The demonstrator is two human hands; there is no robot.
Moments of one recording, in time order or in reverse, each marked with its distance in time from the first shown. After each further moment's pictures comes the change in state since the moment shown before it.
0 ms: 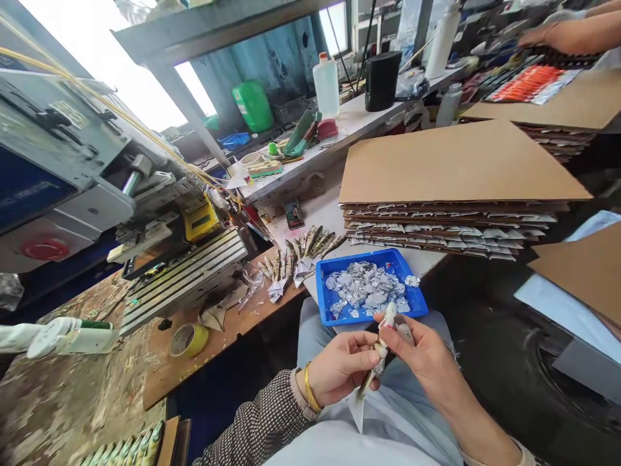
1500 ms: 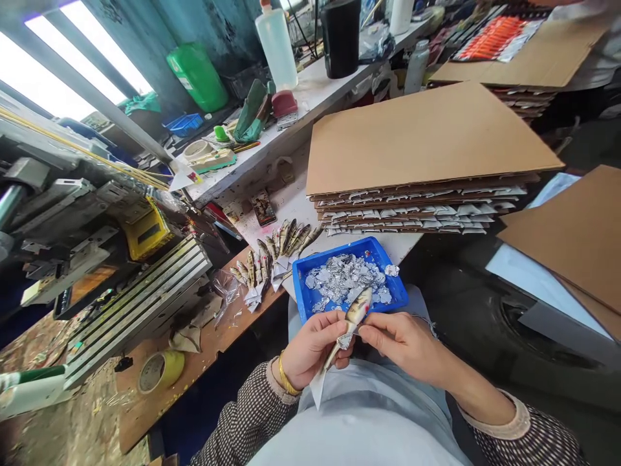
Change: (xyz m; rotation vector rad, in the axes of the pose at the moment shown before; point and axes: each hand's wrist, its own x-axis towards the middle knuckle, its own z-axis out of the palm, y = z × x) left_hand 0.022 0.058 0.000 -0.027 0.021 -0.109; right_hand 0.025 -0.028 -0.021 -0.517 -0.340 -0.068
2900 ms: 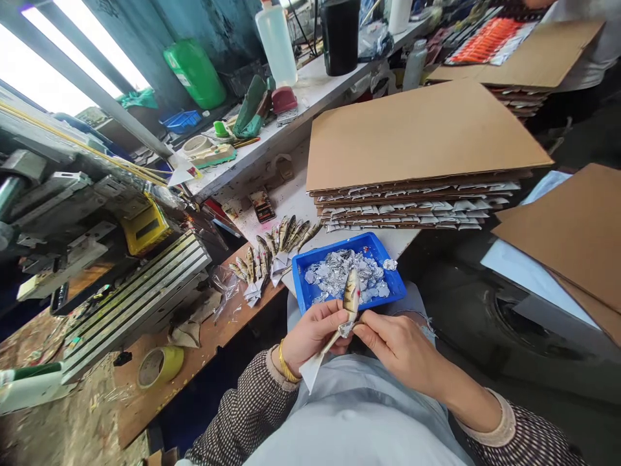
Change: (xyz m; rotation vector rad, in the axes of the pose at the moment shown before) left_hand -0.001 0.004 0.003 0.052 -0.046 0.022; right_hand -0.010 -0.012 0.020 -0.288 0.165 -0.209
